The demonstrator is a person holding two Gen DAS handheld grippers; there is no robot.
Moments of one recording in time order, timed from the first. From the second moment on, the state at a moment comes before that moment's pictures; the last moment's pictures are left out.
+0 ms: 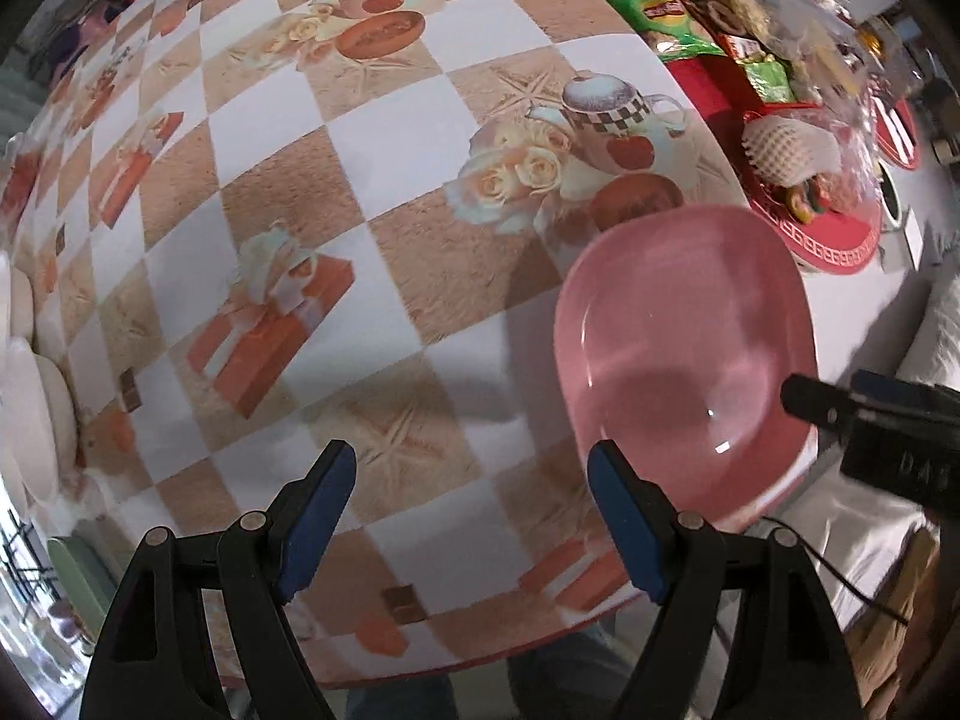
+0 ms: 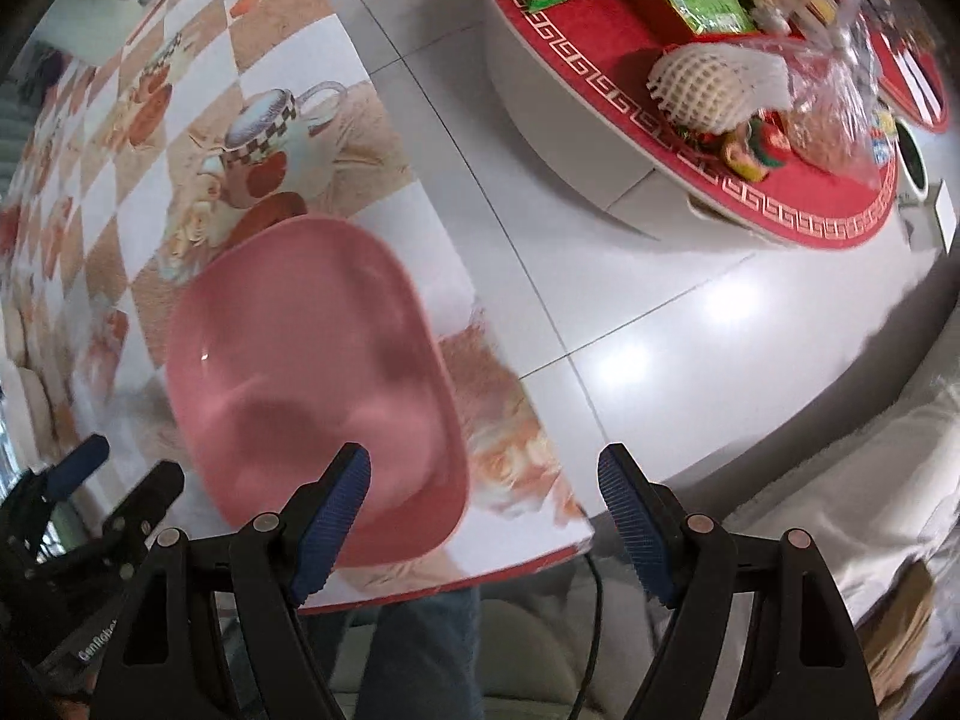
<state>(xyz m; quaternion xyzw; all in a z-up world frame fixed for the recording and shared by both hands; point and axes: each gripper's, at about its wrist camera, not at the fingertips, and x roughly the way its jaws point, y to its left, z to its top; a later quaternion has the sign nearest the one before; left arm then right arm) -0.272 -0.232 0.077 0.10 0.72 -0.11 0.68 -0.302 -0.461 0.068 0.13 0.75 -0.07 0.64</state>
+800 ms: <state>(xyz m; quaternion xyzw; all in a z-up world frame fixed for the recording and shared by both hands) -0.260 -0.291 0.032 0.11 0.72 -0.12 0.68 -0.287 -0.429 0.053 0.09 0.75 0.00 0.65</state>
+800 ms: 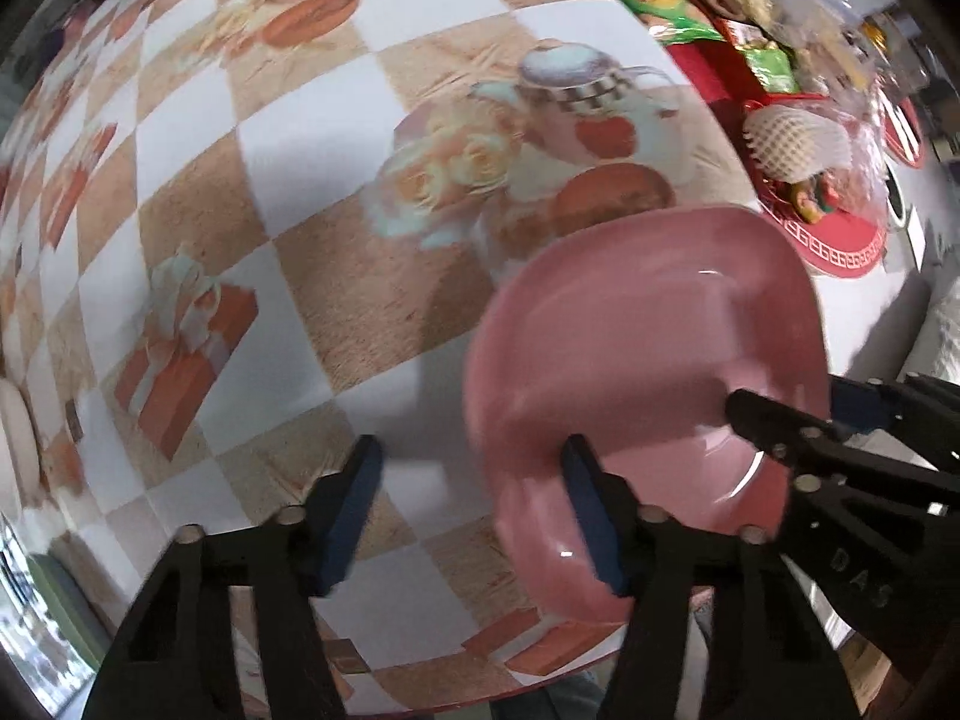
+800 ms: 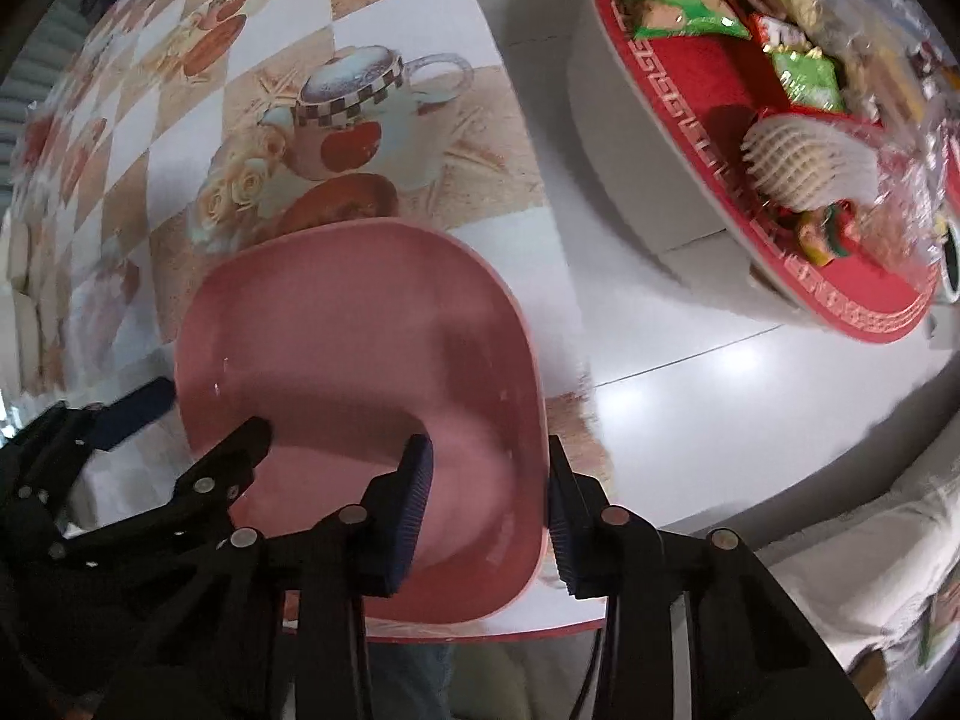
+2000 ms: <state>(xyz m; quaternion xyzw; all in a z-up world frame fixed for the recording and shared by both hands) -0.315 -0.052 0.035 0.07 0.71 -0.02 0.70 -0.332 -0.126 0.066 0.01 0.76 0.12 0.64</state>
